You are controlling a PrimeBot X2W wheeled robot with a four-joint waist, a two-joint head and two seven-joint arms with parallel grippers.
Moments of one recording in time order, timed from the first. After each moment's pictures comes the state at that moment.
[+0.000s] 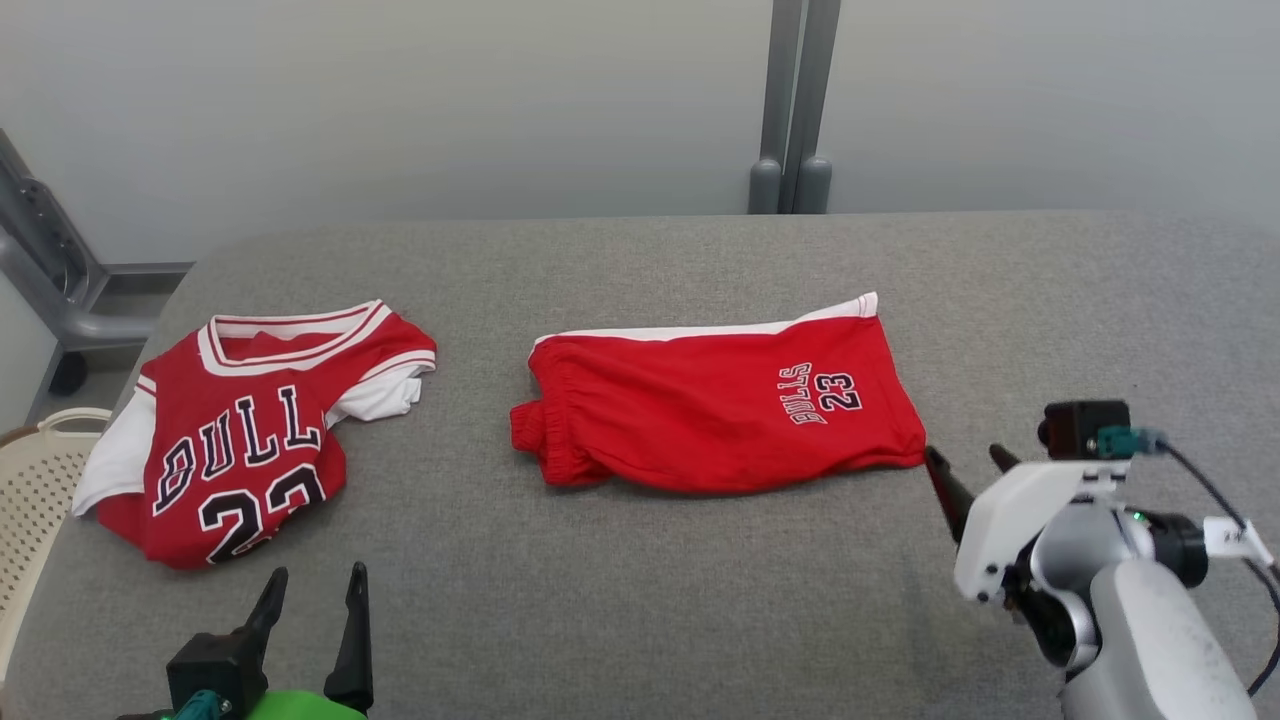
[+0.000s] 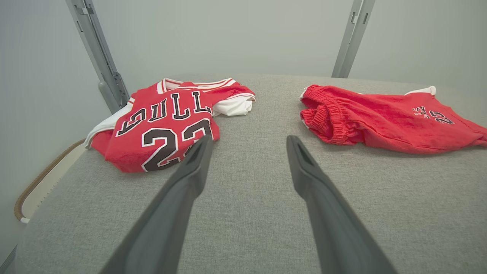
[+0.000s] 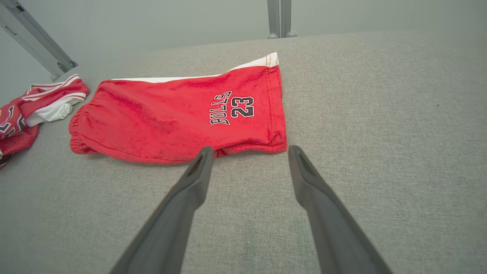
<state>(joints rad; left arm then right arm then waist) 0.08 0.29 -0.25 0.15 -0.42 0.10 -0.14 -0.19 -0.05 -0.02 0.28 0.21 0.13 0.30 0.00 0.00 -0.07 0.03</state>
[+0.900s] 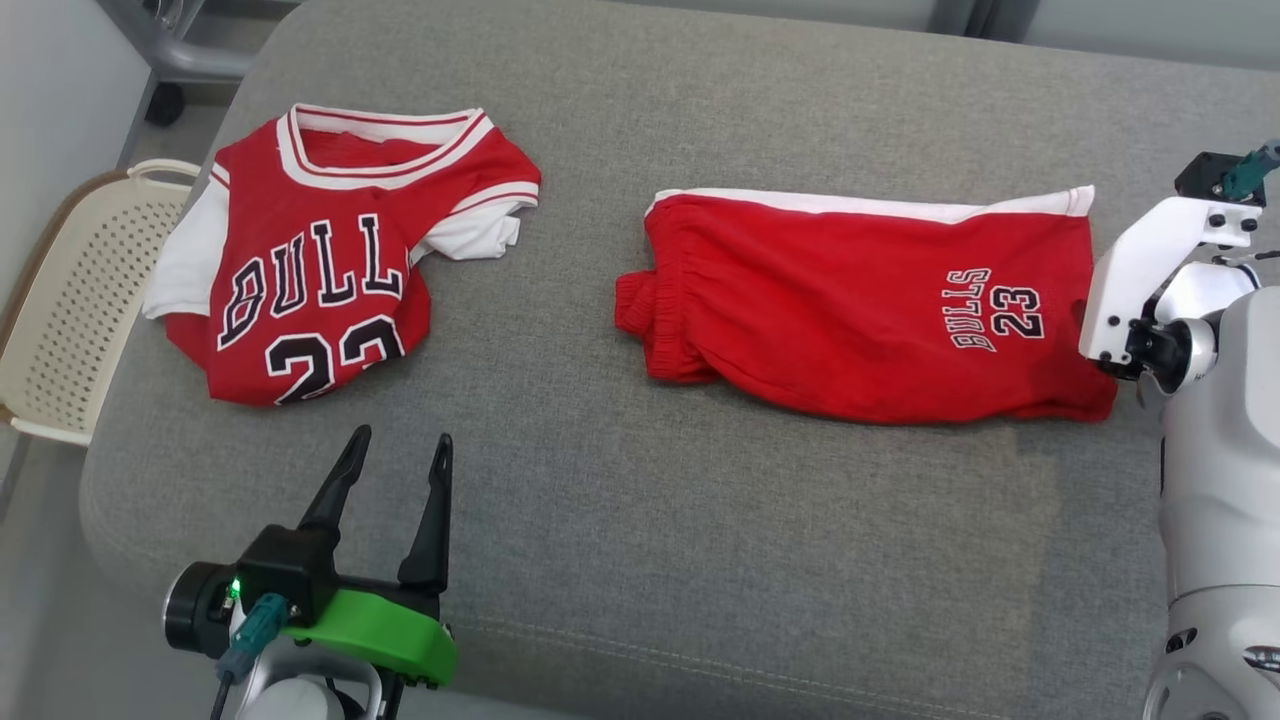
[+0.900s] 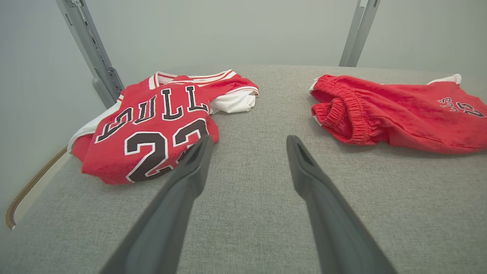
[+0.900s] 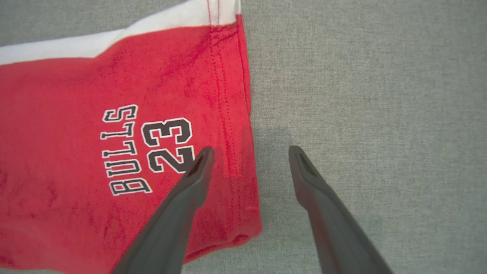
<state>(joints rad) -0.11 0.25 -0.35 0.14 -0.36 0.05 -0.22 -0.79 -0.08 -0.43 0.67 -0.18 0.13 0.81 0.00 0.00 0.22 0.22</state>
